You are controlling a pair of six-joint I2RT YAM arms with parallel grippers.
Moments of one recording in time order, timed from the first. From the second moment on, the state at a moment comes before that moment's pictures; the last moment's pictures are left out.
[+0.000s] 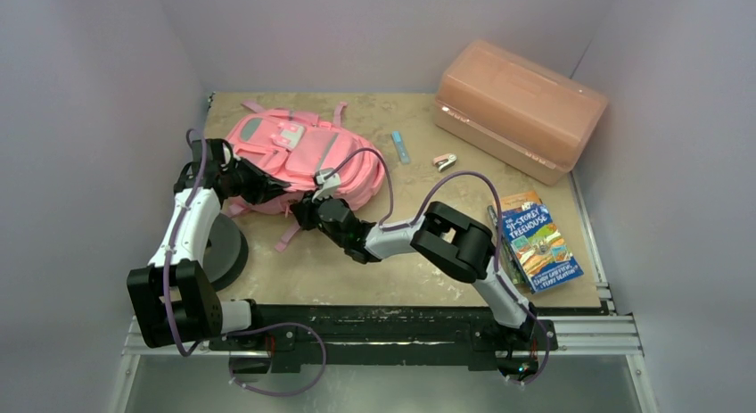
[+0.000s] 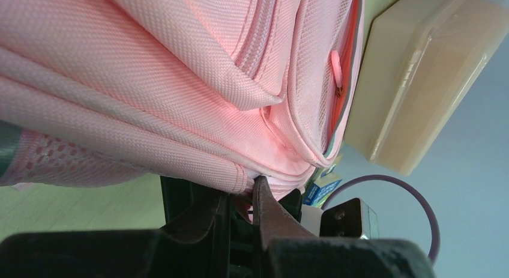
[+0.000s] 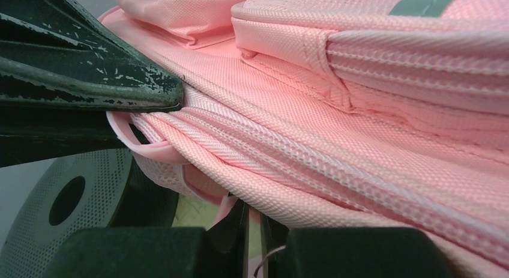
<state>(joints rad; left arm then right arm) 0.17 1.31 0.97 -0.59 0.58 -0.89 1.10 2.22 1.31 0.76 0.33 0.56</state>
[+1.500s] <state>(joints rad) 0.18 1.27 0.90 -0.56 0.58 -0.87 1.11 2.22 1.34 0.67 0.39 0.55</state>
